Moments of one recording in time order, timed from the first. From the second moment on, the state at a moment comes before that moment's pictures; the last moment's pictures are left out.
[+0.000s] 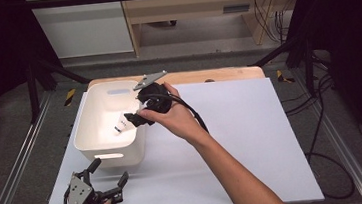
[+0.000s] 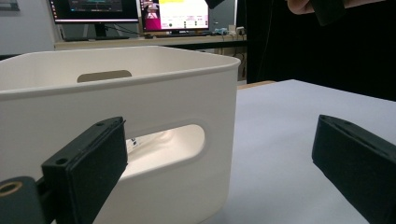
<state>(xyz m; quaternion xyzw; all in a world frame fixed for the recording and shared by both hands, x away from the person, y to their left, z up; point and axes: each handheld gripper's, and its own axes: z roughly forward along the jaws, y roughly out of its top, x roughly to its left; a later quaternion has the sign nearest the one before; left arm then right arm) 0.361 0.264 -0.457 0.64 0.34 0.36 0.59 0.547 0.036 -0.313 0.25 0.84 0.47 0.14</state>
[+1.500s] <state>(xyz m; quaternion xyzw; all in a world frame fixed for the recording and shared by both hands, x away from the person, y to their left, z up) 0.362 0.266 -0.456 0.64 0.34 0.36 0.59 0.545 -0.001 -0.309 0.28 0.81 0.49 0.17</state>
